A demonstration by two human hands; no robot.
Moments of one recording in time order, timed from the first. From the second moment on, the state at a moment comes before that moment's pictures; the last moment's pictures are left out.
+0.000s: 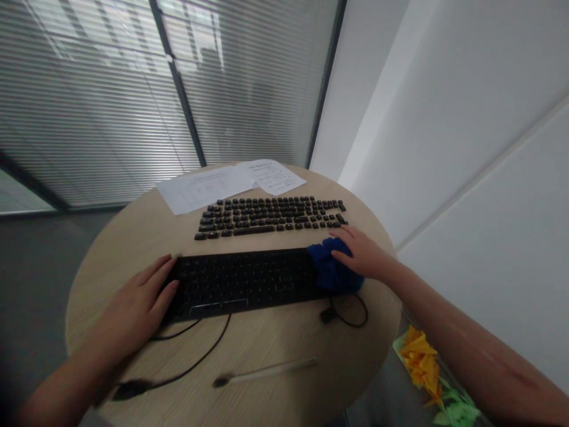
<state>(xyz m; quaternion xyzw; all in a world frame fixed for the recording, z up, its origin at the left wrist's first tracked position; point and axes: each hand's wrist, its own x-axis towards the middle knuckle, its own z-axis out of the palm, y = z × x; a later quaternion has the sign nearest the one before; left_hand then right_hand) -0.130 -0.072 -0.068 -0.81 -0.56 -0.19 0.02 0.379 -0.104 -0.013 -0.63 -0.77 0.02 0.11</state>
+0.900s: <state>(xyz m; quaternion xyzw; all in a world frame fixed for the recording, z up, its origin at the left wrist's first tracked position) -0.153 -0.068 -0.048 -0.91 -0.39 -0.11 -0.09 0.140 -0.083 0.022 -0.36 -0.91 0.02 0.21</state>
